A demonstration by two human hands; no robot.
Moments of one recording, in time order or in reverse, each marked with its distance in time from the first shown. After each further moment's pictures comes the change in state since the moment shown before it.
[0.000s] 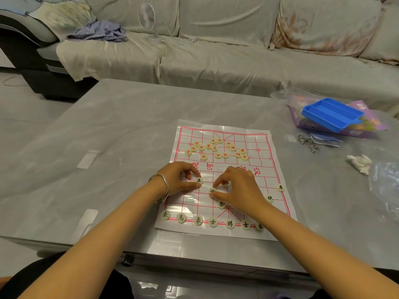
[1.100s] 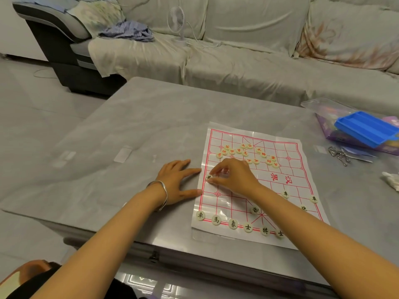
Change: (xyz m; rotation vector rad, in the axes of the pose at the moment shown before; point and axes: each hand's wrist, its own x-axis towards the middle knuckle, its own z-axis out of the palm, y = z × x) left_hand -0.043 -0.064 -0.039 0.434 -0.029 -0.029; right_hand 0.062 -0.062 0.025 0.148 -0.077 -0.097
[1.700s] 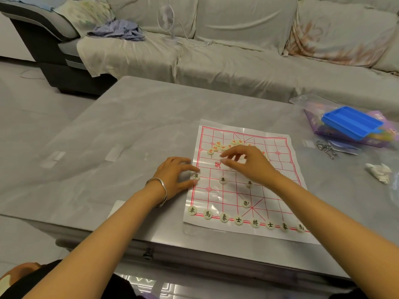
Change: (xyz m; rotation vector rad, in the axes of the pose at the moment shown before) left_hand 0.006 0.019 0.001 -0.157 0.127 0.037; right_hand -0.021 0.018 -0.048 0.192 0.071 0.002
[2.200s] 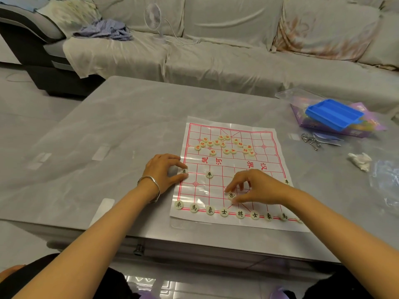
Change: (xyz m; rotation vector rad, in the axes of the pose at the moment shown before) left_hand 0.004 0.009 0.009 -0.047 0.123 -0.086; right_hand -0.059 0.038 -0.018 -0.137 -0.427 0.088
